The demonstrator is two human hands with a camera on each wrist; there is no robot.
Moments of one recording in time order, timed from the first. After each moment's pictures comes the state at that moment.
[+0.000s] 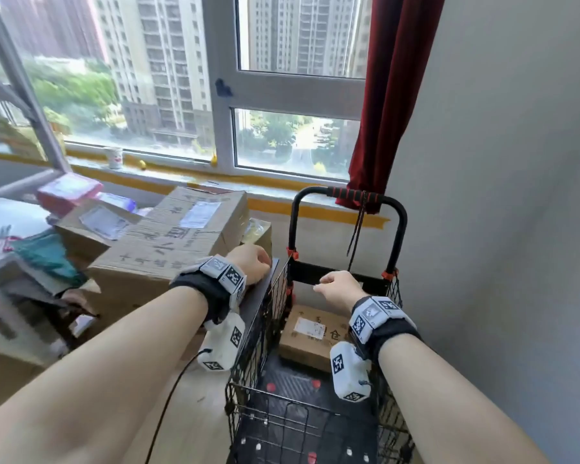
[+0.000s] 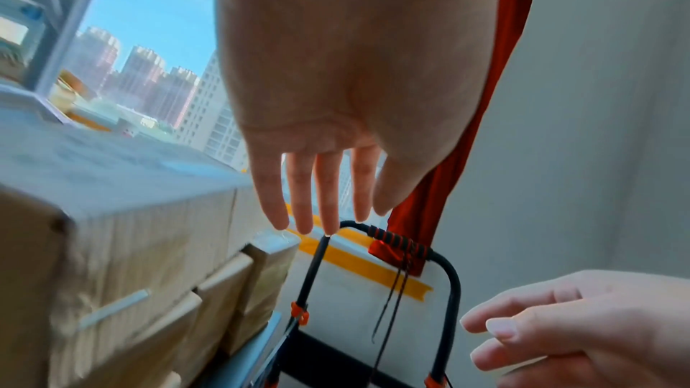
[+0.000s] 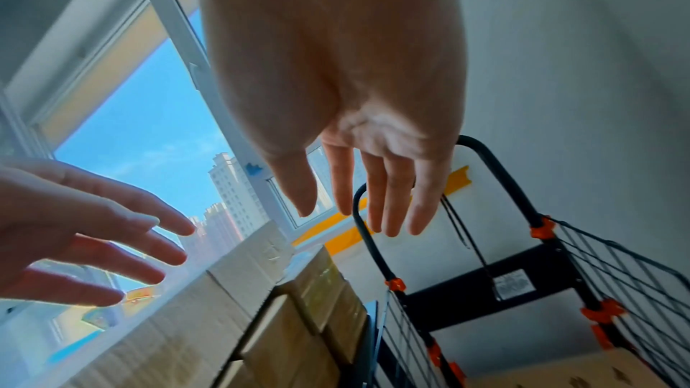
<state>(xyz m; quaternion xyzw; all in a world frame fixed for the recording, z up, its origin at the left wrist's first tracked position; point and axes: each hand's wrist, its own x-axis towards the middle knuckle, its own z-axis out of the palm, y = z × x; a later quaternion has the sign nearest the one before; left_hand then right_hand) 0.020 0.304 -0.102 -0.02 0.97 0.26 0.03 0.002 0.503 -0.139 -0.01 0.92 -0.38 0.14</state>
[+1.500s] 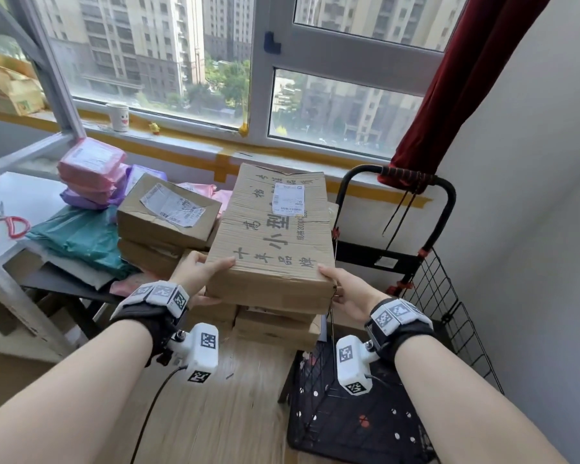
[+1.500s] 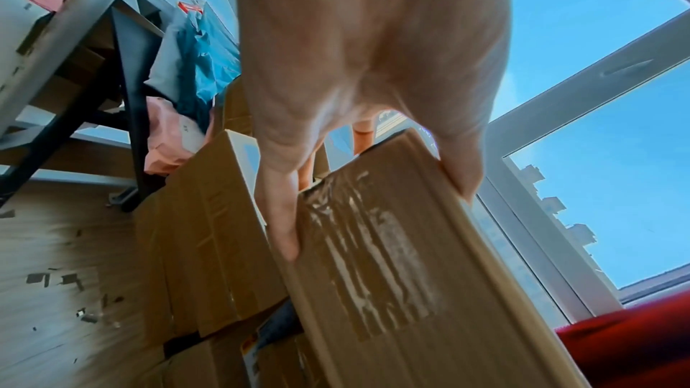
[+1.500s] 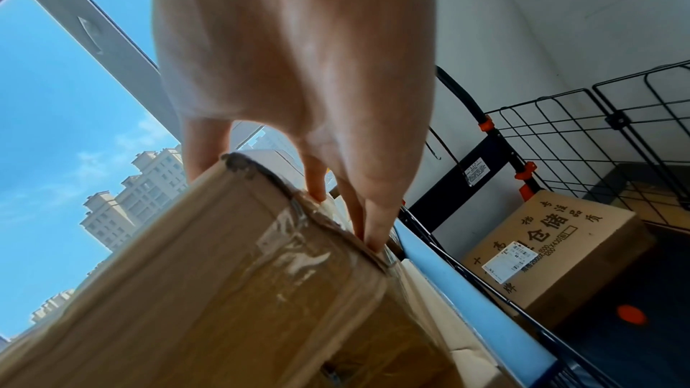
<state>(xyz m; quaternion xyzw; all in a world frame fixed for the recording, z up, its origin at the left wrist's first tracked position) 0.035 -0.032 -0.194 -0.24 0.67 0.69 0.11 0.020 0.251 -0.184 0.14 0.70 -0.66 0.24</state>
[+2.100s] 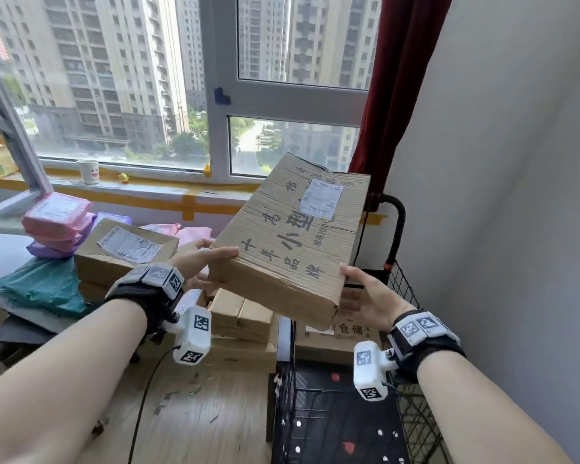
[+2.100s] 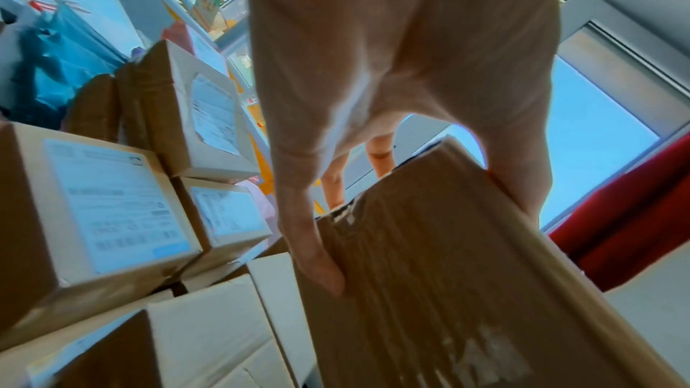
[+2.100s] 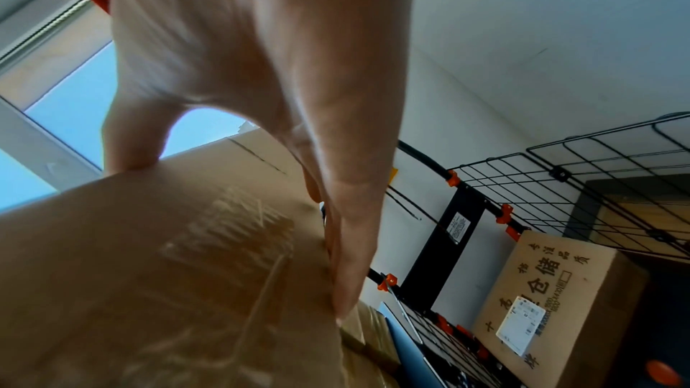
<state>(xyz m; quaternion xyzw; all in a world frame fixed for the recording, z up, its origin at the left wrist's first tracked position) 0.026 0.060 -0.100 -0.11 0.71 0.69 0.14 0.065 0.386 -0.127 0.10 0.63 -0.75 0.18</state>
